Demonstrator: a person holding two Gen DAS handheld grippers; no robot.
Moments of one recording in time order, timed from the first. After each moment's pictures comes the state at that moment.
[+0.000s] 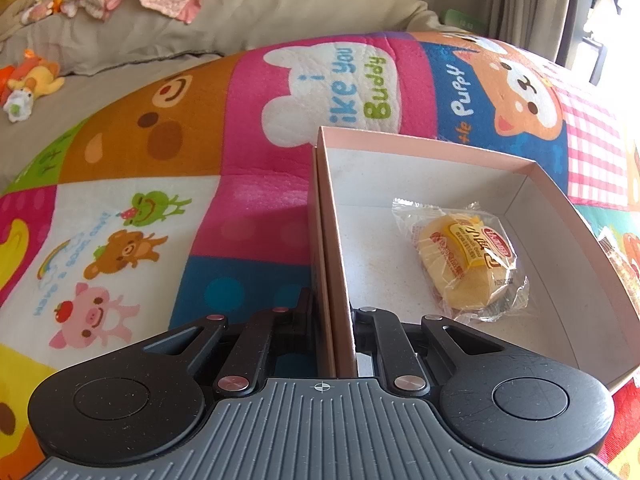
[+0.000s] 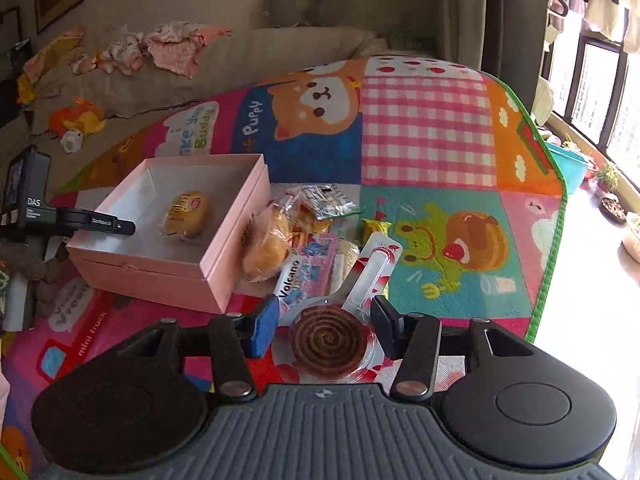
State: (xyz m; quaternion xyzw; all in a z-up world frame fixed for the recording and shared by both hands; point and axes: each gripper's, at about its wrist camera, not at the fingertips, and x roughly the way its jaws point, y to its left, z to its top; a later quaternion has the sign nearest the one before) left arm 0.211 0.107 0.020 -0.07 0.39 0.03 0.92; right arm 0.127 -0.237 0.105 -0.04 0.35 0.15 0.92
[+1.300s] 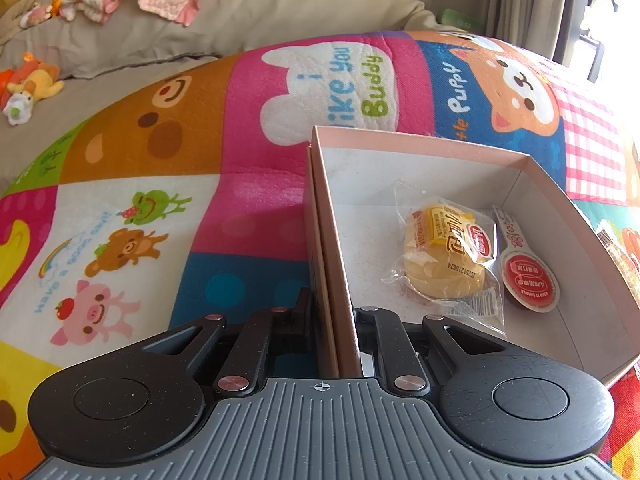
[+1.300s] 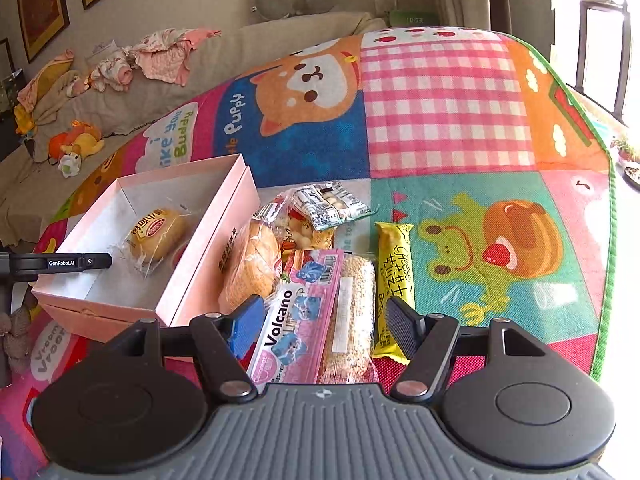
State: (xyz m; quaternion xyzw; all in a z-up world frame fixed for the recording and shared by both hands) left arm 0.207 0.107 0.018 -0.07 0.39 0.03 0.92; right arm 0.195 -0.242 0.051 0.02 0.37 0.15 0.92
